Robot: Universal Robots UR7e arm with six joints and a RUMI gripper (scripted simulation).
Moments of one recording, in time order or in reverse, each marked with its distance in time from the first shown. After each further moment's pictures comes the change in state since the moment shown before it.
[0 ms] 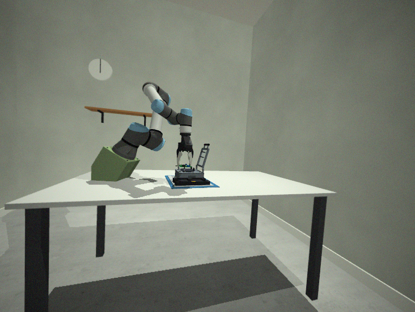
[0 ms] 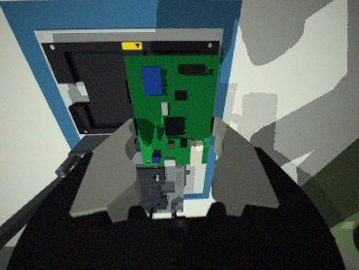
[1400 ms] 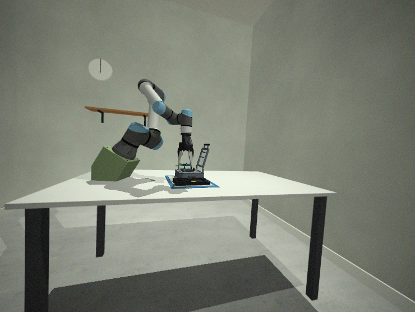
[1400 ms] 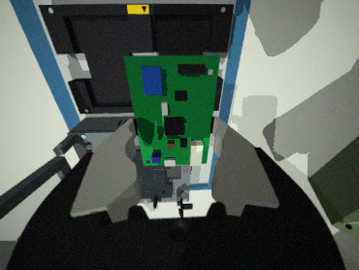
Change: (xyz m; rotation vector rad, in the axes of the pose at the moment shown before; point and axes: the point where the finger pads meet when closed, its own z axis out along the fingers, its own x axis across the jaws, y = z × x) arm -0.012 0.036 -0.002 -0.001 -0.001 0.000
